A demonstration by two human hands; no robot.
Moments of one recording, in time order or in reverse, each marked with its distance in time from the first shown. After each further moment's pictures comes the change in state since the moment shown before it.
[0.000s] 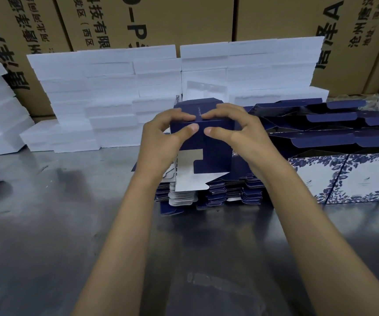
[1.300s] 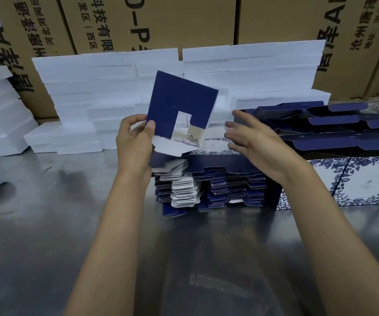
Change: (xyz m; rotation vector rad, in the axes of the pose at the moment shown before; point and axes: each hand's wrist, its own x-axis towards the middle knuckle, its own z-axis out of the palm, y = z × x) left_hand -0.002 0.005 -0.024 -0.305 0.324 -0.307; right_hand 0.009 0.029 -0.029 0.225 -0.147 0.240
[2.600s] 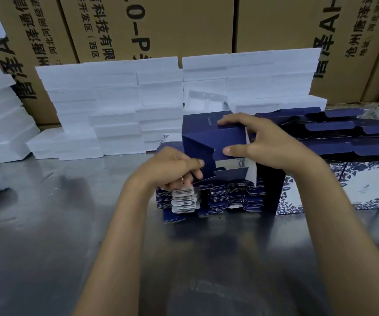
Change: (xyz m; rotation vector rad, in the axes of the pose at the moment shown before) left_hand -0.012 0.007 0.014 0.837 -0.681 -0.207; right_hand -0.026 -0.049 0.002 -0.571 -0.040 -0.139
